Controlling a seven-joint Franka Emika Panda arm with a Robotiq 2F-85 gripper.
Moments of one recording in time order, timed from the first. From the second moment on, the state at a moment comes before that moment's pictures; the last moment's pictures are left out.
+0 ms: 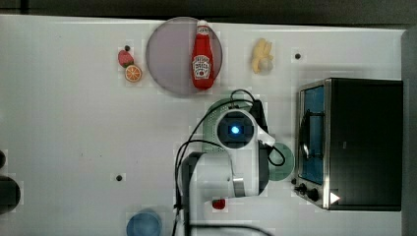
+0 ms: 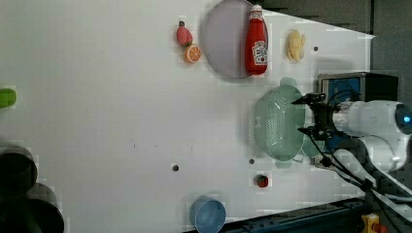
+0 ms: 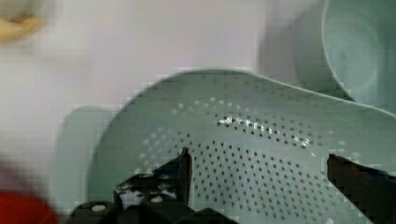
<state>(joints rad) -0.19 0.18 0.07 -2.39 -0.30 0.99 0.69</state>
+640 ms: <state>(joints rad) -0.14 -0.18 0.16 -2.23 0.02 0.41 0.33</state>
